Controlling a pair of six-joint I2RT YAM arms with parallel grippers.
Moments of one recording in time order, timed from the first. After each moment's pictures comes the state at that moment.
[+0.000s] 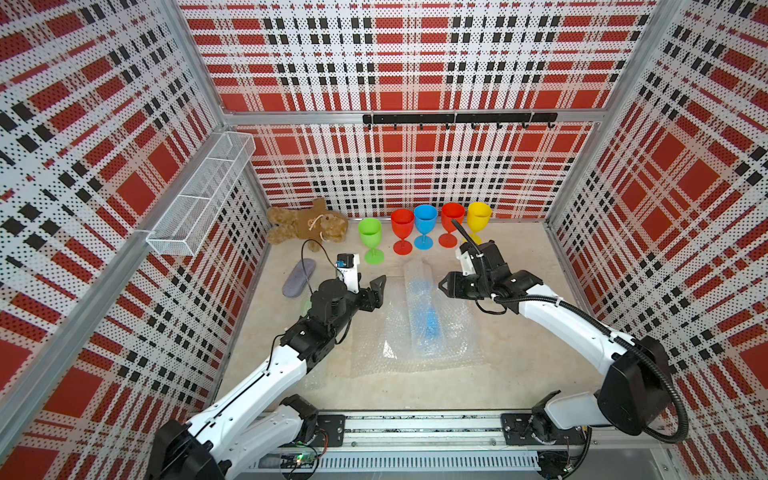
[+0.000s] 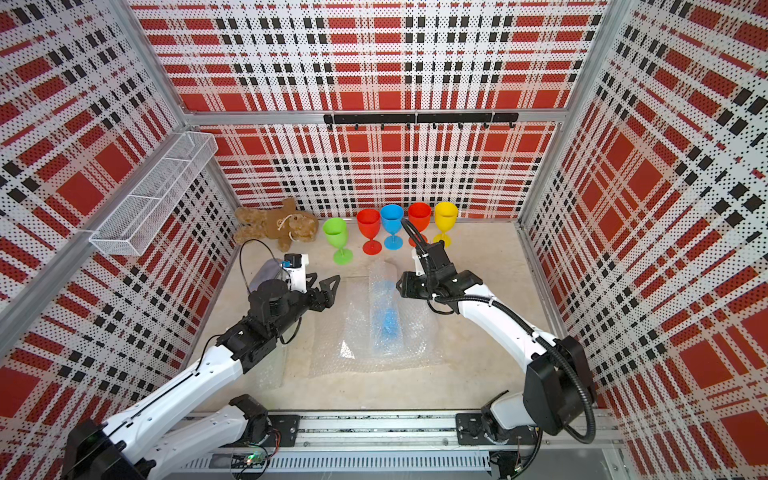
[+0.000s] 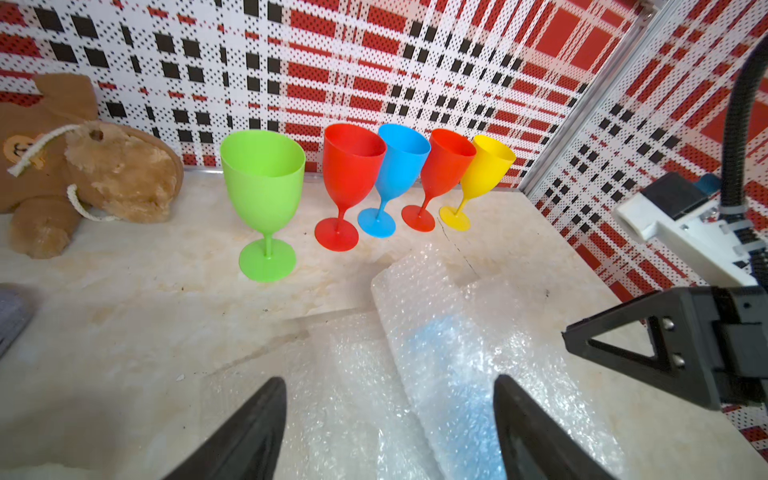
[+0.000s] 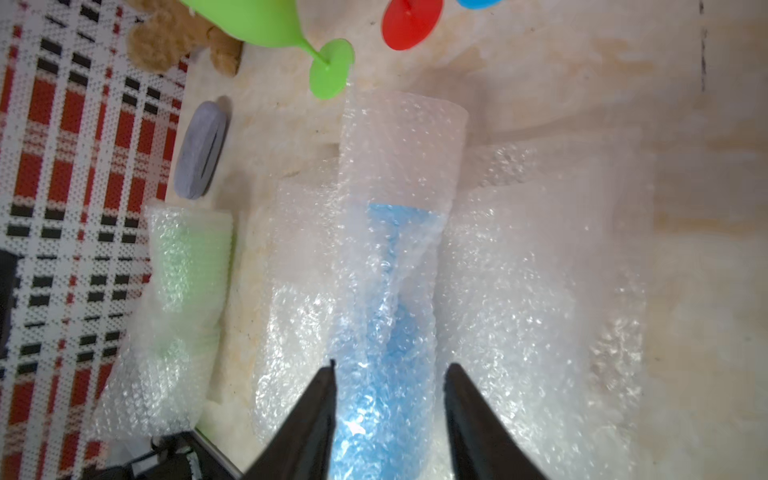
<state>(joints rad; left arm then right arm) -0.56 0.99 0.67 0.01 -0.08 -0.35 0.53 1.43 1.08 -0.48 -0.22 0.57</state>
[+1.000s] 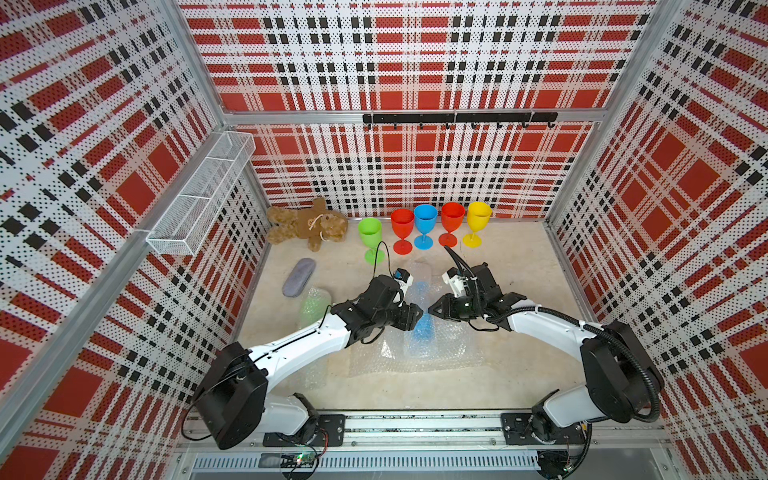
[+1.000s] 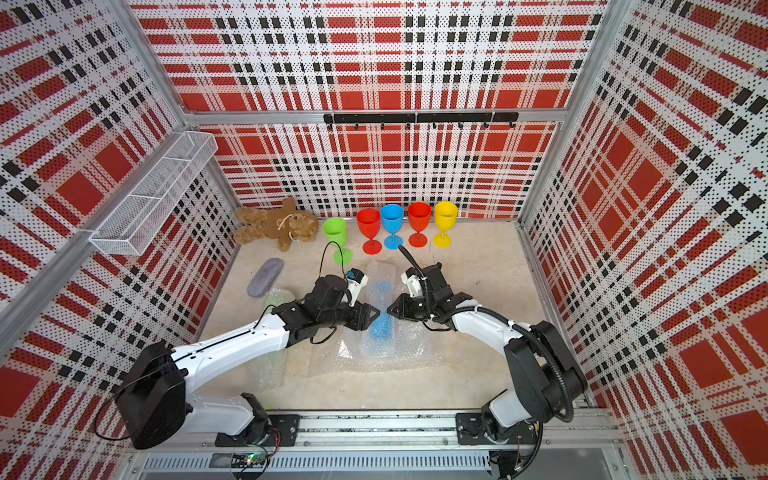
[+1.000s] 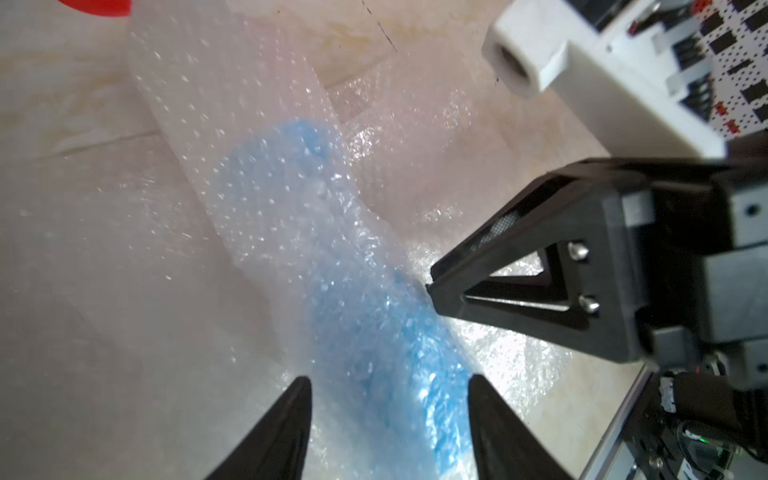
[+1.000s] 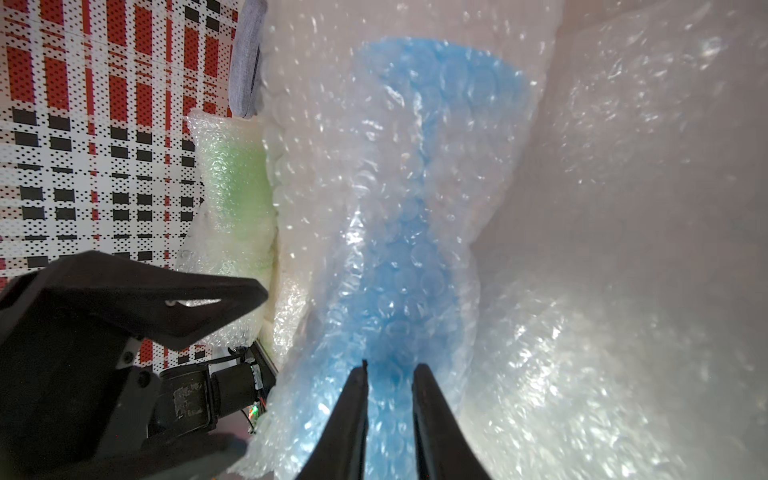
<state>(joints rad) -0.76 1.38 0.86 -0.22 0.15 -0.38 0.53 1.49 0.83 -0.14 -0.54 0.63</state>
